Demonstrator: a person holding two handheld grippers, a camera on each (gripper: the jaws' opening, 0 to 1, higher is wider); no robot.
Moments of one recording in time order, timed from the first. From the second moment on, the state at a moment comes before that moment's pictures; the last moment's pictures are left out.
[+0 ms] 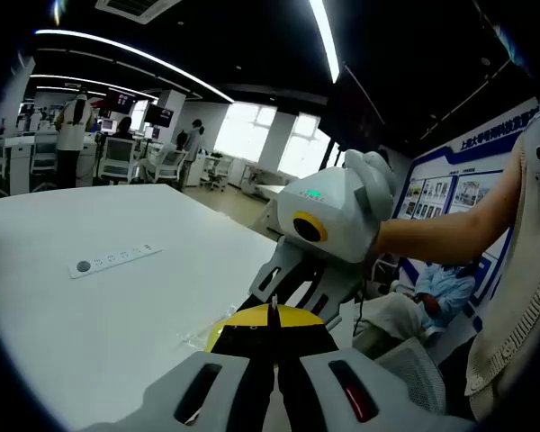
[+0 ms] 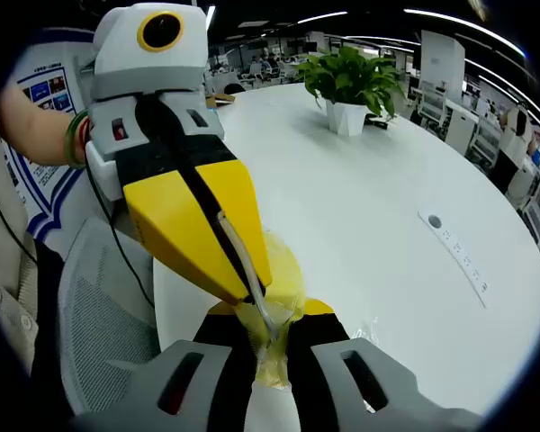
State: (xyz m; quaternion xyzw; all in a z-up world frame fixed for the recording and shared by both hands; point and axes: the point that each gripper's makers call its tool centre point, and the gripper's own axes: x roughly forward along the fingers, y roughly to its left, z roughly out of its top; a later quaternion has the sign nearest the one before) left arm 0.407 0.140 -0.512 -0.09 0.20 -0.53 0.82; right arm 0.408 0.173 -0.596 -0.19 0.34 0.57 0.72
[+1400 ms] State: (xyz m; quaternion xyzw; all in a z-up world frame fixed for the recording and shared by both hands) left arm 0.405 0.149 -0.513 -0.10 0.21 -0.52 0.82; right arm 0.409 0.182 -0.594 -0.20 0.30 0.58 0.73
